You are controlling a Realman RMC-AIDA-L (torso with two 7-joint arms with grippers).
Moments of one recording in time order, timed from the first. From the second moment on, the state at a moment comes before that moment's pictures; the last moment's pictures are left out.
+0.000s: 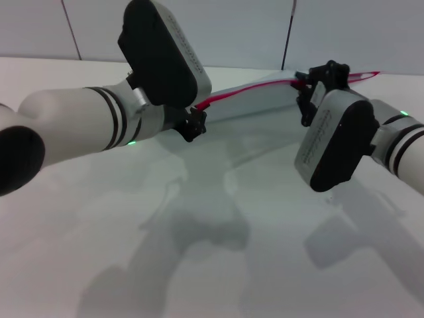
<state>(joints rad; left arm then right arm) -0.36 -2.02 1.88 1.53 -0.37 -0.69 0.58 0.44 2.02 -2.06 -1.08 -0.96 0.10 0.40</state>
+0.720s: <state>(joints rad) -0.31 -2.02 1.86 1.59 -0.37 -0.68 0.58 0.45 2.02 -1.90 -1.00 -0.96 0.07 0.40</state>
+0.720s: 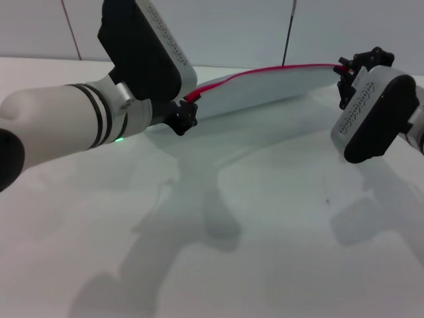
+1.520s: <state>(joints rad) -0.32 -2.02 1.86 1.57 -0.37 -0.68 0.58 0.45 2.02 -1.87 -0.98 -0.96 0.07 0.40</state>
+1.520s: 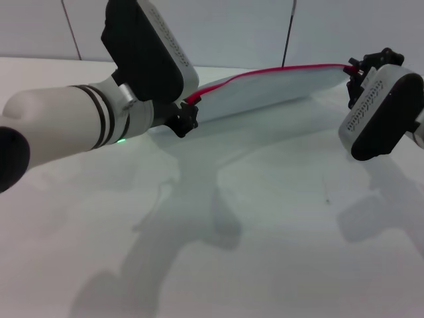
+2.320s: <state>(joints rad) -0.37 -2.03 1.85 1.52 -0.37 -0.66 0.56 0.45 2.03 -1.87 -0.98 -0.95 0.07 0.40</state>
